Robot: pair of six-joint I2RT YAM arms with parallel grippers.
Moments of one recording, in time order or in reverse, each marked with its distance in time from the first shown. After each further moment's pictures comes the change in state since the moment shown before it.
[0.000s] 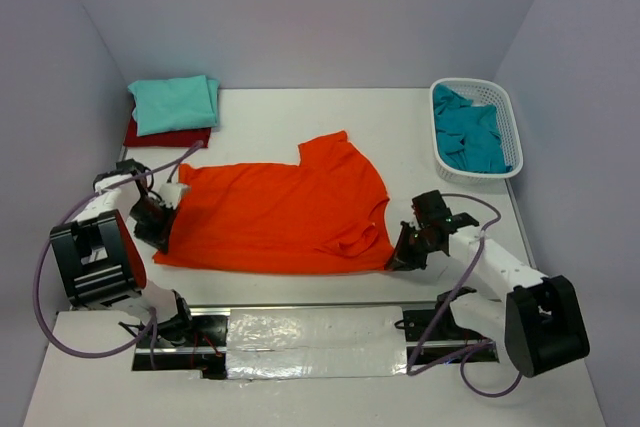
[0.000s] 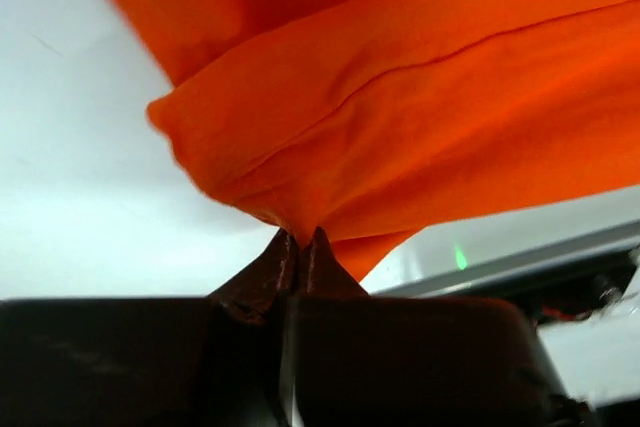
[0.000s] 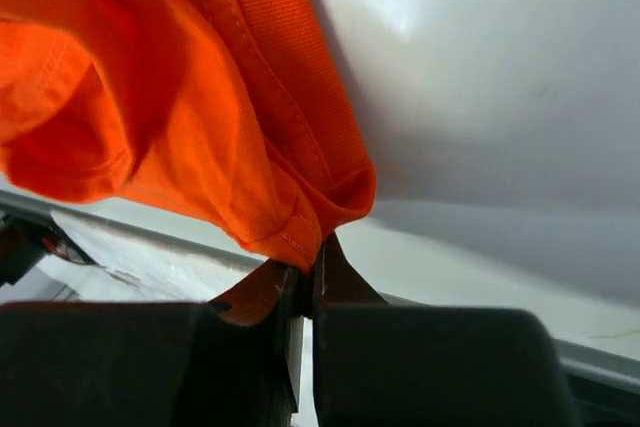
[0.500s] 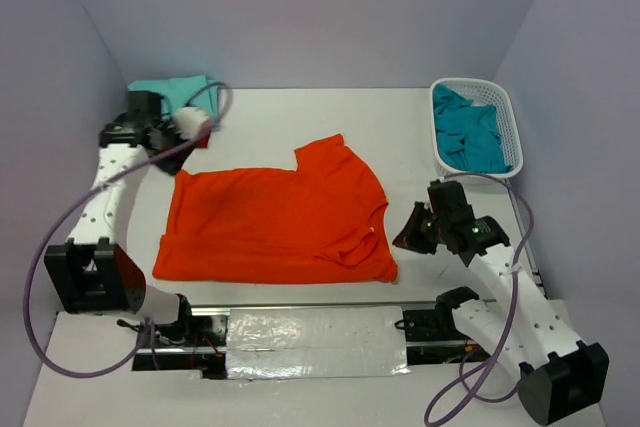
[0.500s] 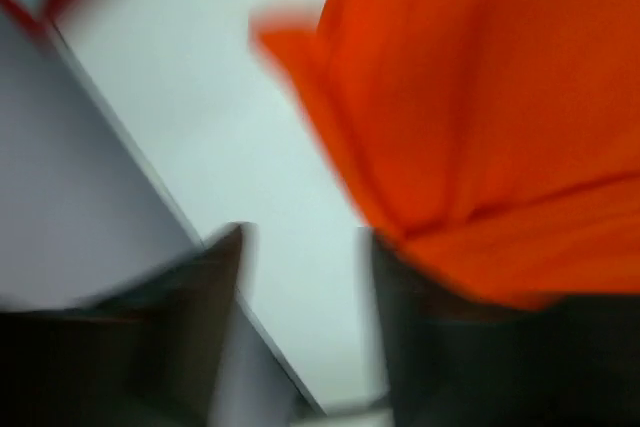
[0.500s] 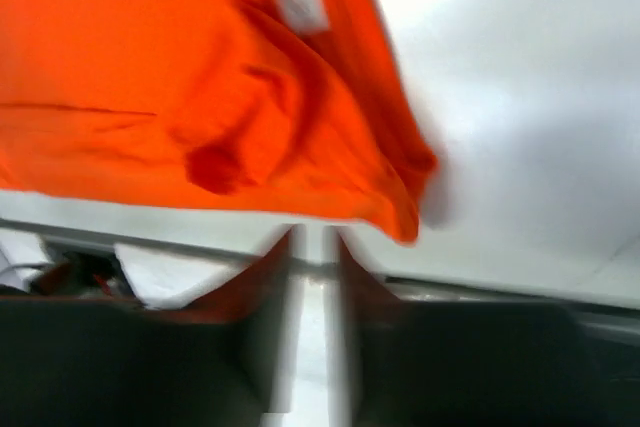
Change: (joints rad) left arm -0.164 -0.045 0.384 -0.014 -0.098 -0.002; right arm 0.066 -0.316 0.112 -0.212 0.148 0.111
